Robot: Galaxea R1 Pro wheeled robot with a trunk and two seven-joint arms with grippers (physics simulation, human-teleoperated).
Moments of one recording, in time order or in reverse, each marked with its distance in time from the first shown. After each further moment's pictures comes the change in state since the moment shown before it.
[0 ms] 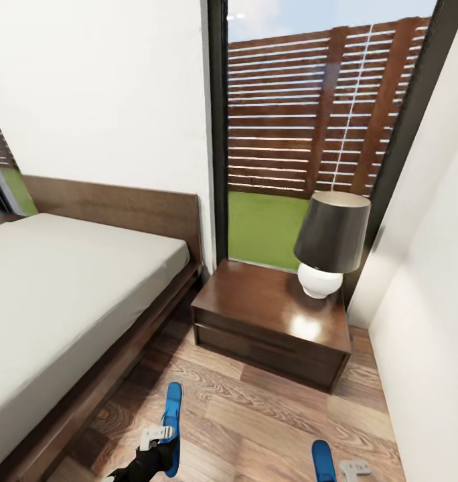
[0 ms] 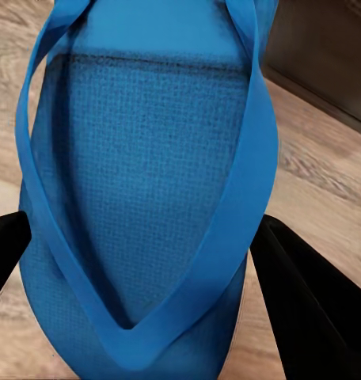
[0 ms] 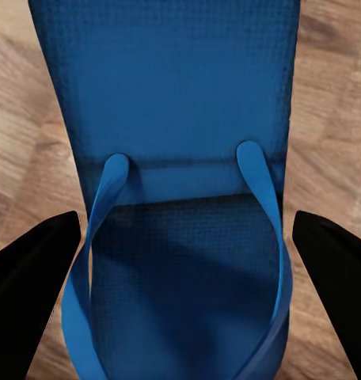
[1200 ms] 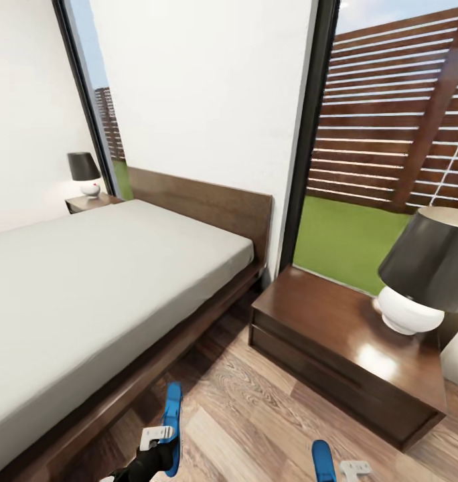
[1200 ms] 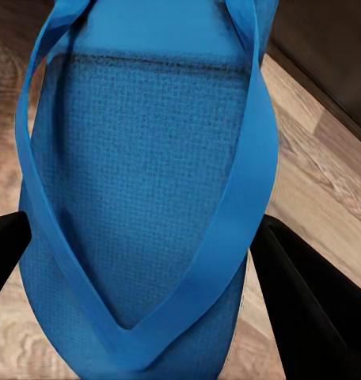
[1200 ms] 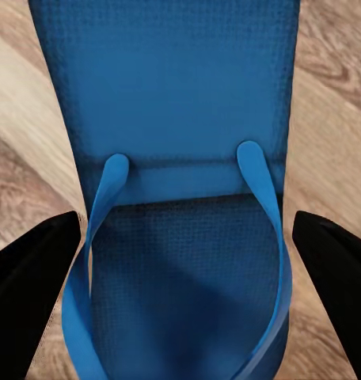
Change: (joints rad) left arm 0.000 0.000 0.000 0.000 0.000 0.000 0.000; right arm 0.000 0.000 0.000 0.000 0.000 0.000 0.001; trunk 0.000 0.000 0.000
